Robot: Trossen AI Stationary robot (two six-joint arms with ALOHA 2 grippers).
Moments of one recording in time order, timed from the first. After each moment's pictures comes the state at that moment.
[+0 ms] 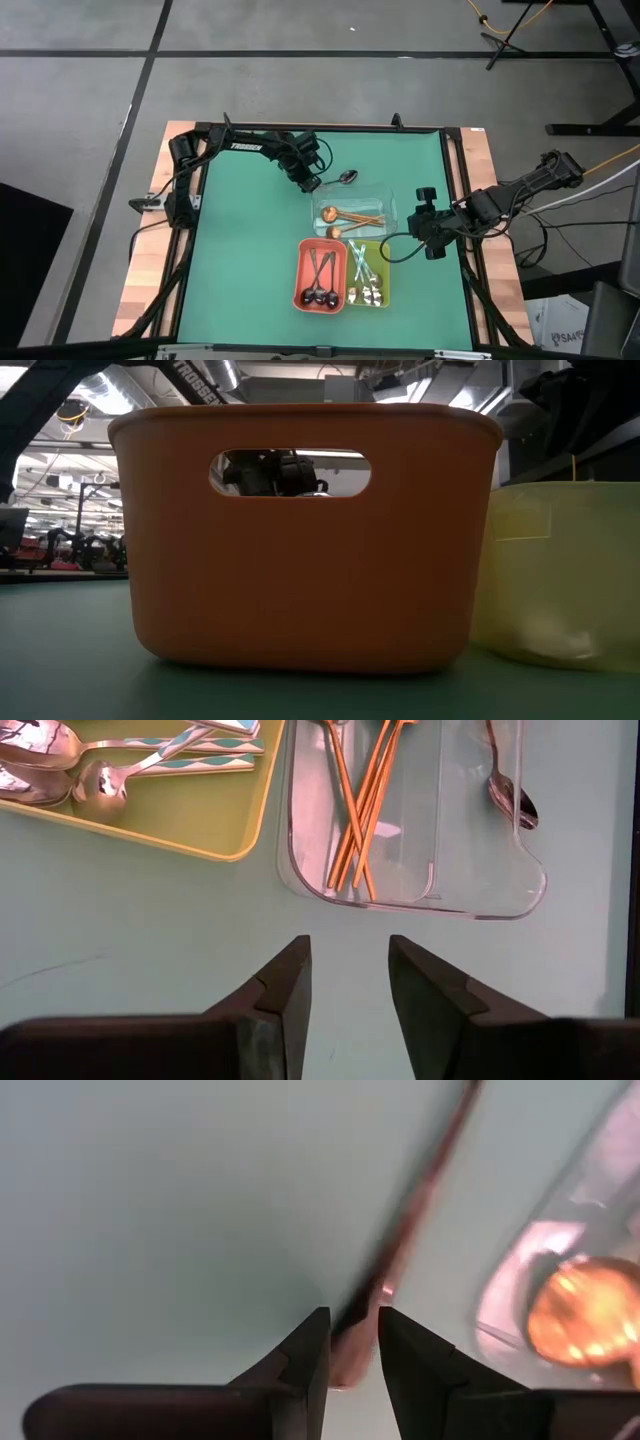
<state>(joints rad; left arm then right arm) 0.47 1.98 1.26 -0.53 0.29 -0.39 0.48 1.08 0.99 -1.13 0.35 0.21</state>
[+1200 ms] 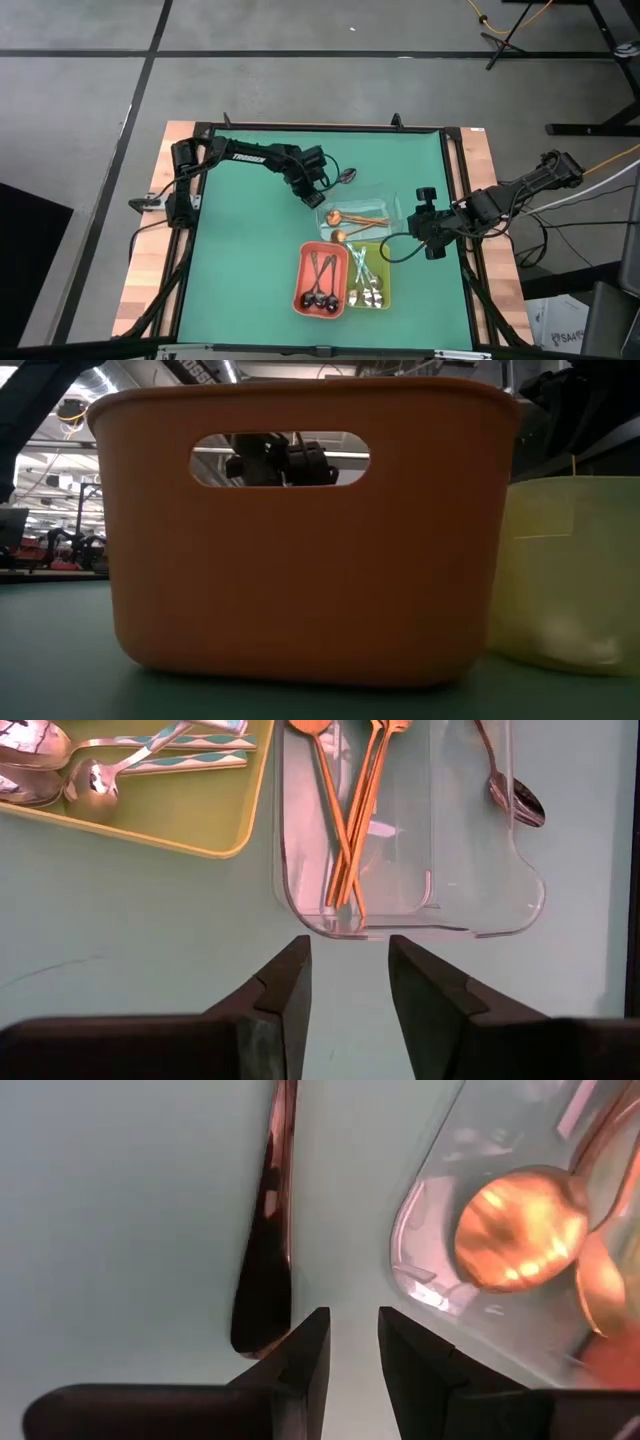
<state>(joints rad) 0.36 1.98 1.26 -0.52 0.36 -0.42 0.48 1.08 0.99 -1.13 0.35 0.21</state>
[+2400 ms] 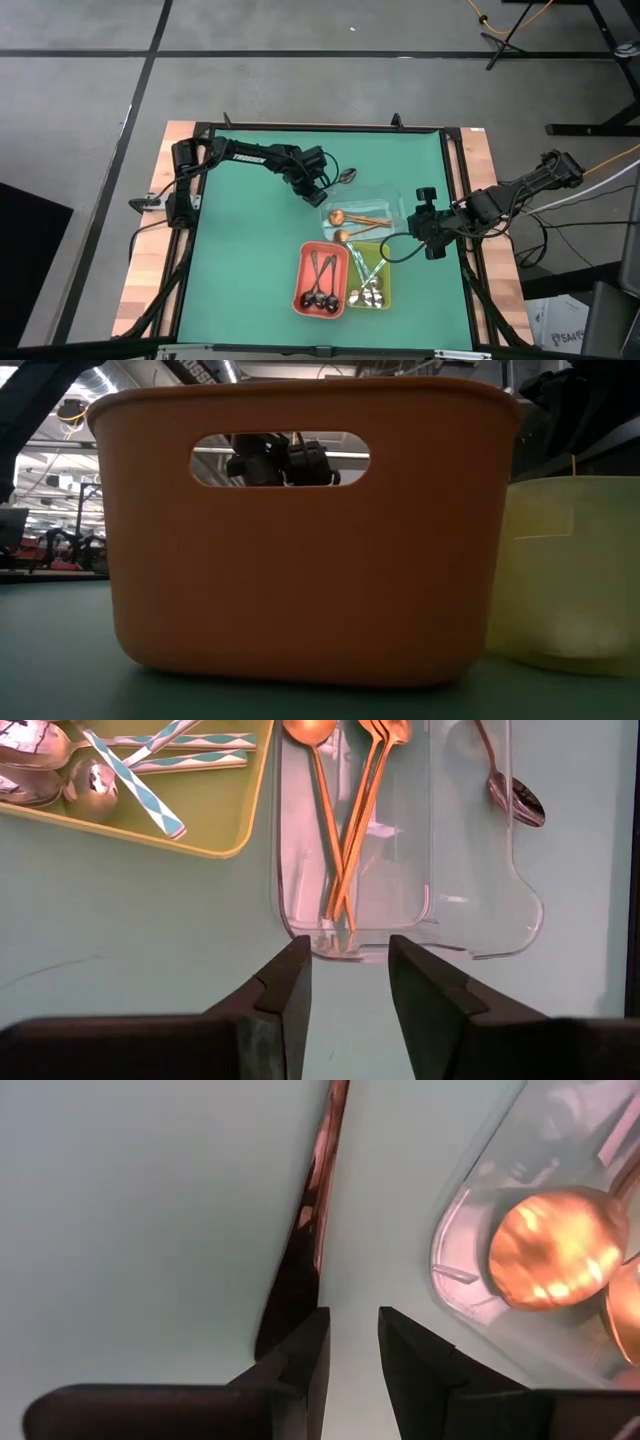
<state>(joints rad) 0.34 1.99 1.26 -0.51 0.27 -0.51 0.48 1.08 0.99 -1.13 0.35 0.21</state>
